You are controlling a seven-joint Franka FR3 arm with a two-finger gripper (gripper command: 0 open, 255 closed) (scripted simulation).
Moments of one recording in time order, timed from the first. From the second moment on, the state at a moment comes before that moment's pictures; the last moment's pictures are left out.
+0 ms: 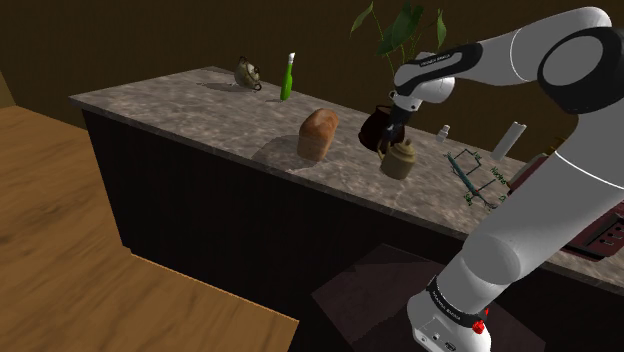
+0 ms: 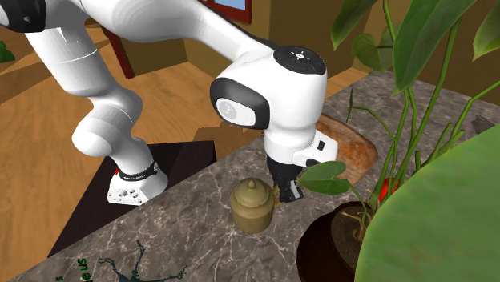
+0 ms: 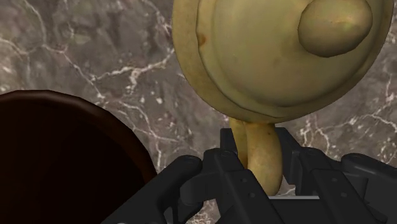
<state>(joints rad) -0.10 -0.06 -0.40 -2.16 0.05 2.12 -0.77</state>
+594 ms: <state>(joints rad) -0.10 -0.10 -0.40 -2.08 0.03 2.00 -0.75</state>
